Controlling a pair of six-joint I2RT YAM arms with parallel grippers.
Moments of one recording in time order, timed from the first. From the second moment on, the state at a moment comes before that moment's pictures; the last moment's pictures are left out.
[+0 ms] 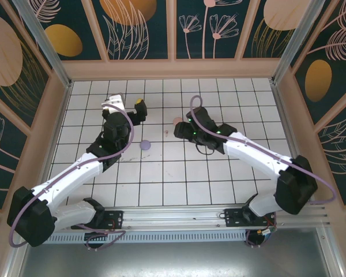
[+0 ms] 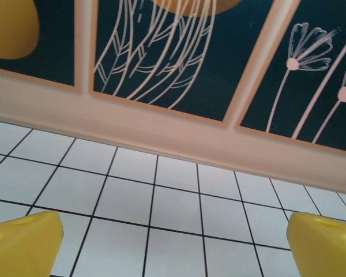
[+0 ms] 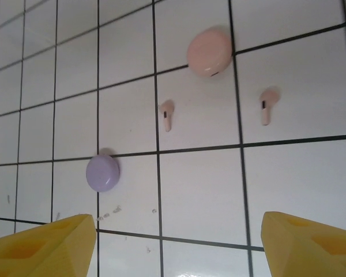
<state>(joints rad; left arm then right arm) -0.60 1.15 0.80 0.19 -0.57 -0.38 0.77 1.45 1.10 -0.48 0.09 0.85</state>
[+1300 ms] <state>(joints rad) -0.28 1.36 0.71 0.27 -0.07 -0.74 0.72 1.89 1.41 -0.54 0.13 0.70</state>
